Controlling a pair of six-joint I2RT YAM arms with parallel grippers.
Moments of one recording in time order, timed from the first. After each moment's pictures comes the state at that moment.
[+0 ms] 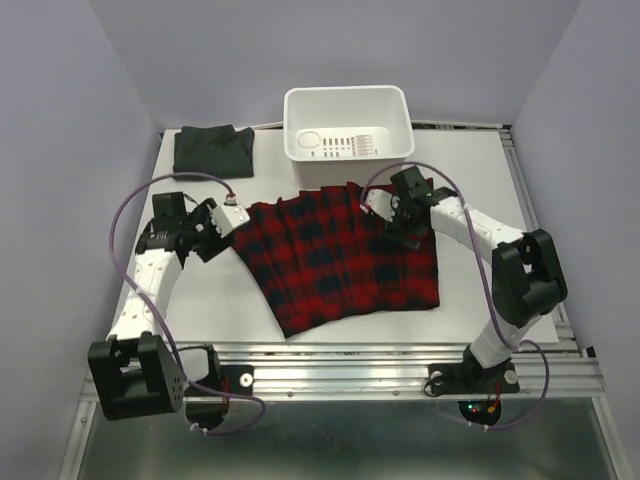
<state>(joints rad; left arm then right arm) 0.09 1.20 0.89 -0.55 0.42 1.02 0.42 1.70 1.16 -0.58 0.20 -0.87</state>
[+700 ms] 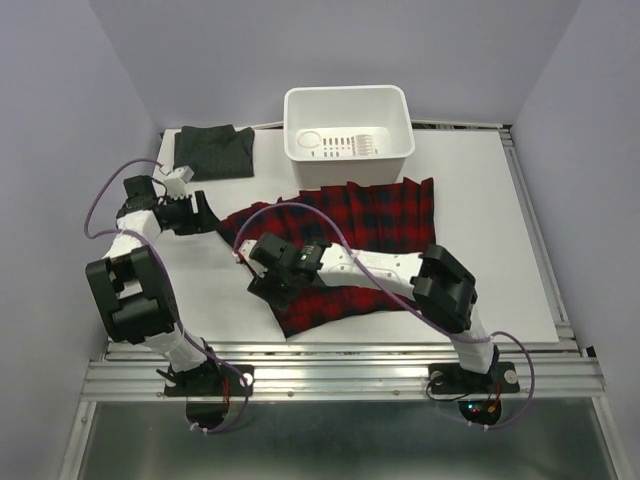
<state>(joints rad) 0.34 1.60 1.07 -0.46 0.72 0.21 1.15 2.04 1.67 -0.63 0.06 0.00</state>
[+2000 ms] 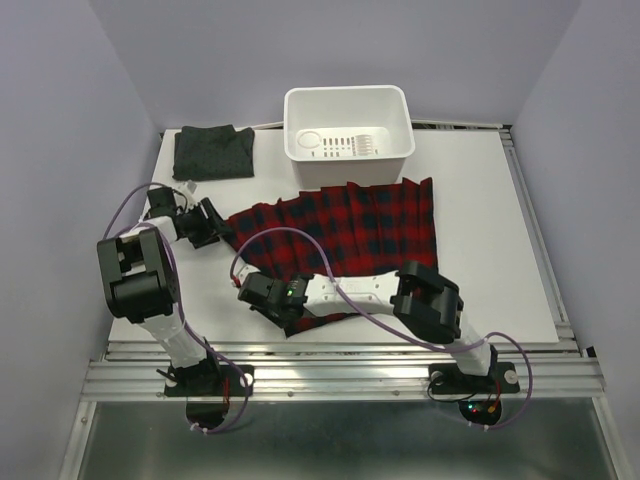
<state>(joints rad) 0.27 1.74 0.94 -0.18 0.57 -0.24 1.29 2.14 1.61 -0.55 0.26 0.24</state>
